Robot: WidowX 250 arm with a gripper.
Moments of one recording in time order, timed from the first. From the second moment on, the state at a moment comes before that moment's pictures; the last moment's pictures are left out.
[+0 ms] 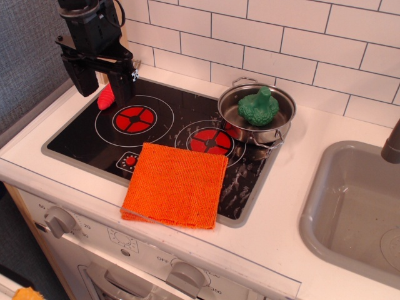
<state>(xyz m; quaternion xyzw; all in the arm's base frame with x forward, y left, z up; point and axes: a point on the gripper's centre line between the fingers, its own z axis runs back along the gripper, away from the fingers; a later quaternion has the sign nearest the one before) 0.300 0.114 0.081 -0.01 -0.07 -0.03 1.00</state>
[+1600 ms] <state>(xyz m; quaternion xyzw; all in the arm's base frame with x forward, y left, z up) 0.282 0.010 0.028 0.02 -0.02 -0.05 1.00</state>
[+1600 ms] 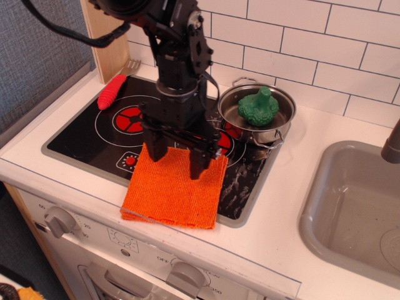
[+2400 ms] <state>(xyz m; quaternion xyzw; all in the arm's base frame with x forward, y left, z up) 0.278 0.023 0.008 0.04 -0.06 -0.02 1.00</state>
